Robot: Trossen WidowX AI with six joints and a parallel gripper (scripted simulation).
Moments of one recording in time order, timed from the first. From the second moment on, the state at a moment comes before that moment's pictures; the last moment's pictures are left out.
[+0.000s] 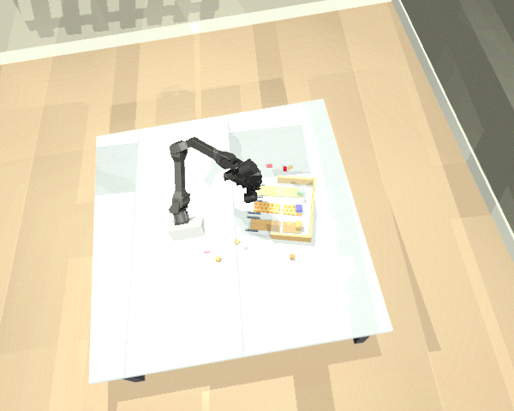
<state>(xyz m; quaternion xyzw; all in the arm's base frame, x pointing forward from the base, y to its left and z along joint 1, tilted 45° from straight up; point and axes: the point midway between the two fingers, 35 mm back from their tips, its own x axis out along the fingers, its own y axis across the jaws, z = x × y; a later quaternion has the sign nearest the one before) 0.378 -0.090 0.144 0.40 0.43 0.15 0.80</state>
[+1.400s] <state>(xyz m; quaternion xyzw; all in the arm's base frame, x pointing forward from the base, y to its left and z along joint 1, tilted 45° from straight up) 0.422 0.041 0.119 0.37 0.66 0.17 0.63</state>
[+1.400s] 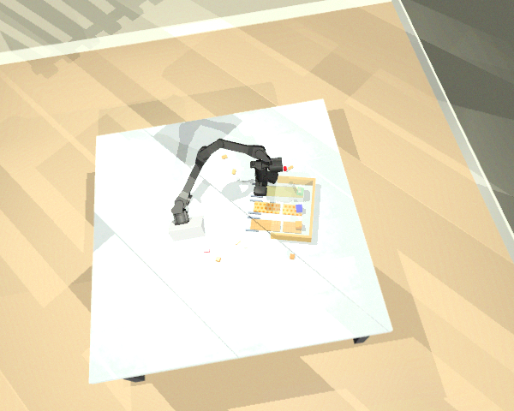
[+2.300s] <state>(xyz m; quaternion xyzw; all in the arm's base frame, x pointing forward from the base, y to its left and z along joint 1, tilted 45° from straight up) 0.421 0.064 0.092 0.37 0.66 0.17 0.63</state>
